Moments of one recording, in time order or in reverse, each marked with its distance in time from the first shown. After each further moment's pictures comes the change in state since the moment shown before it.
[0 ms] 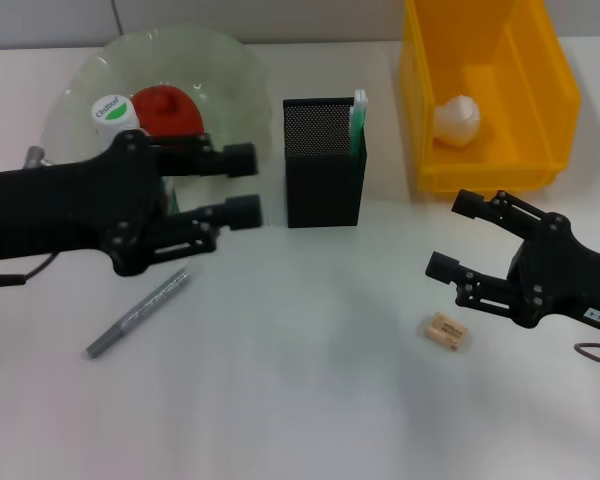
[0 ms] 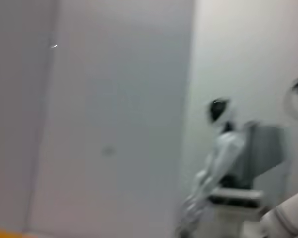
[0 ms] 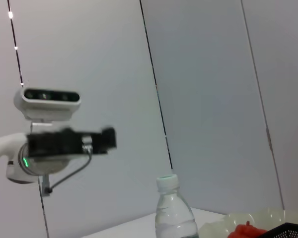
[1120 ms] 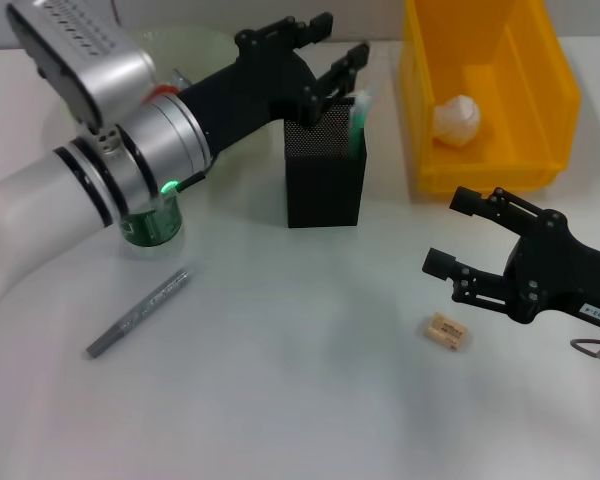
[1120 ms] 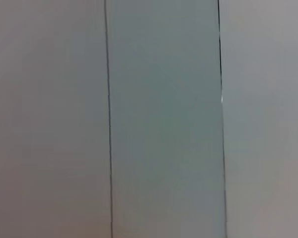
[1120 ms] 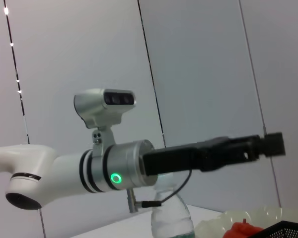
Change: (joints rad) left arm -0.042 -0.098 0.719 0.019 -0.864 -0.973 0.534; right arm 0.007 0.002 -0.002 0.001 0.000 0.017 0.000
